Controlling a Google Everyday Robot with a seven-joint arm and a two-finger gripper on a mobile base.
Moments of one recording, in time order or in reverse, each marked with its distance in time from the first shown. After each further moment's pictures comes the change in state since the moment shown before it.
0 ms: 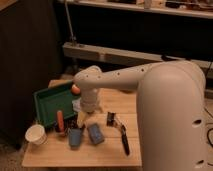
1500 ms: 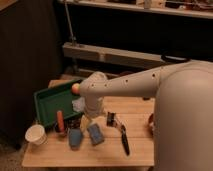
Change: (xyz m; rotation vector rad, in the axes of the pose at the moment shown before) arm 0.031 0.003 0.005 0.046 -0.089 0.022
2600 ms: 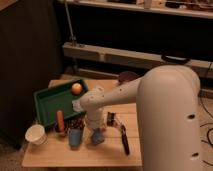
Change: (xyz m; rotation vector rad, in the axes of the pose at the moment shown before) arm 0.015 0.002 0.091 -0.038 0.117 -0.023
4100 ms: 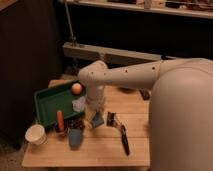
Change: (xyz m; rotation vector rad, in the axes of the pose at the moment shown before) arm -0.011 -0.031 -0.151 0.065 -0.043 0.025
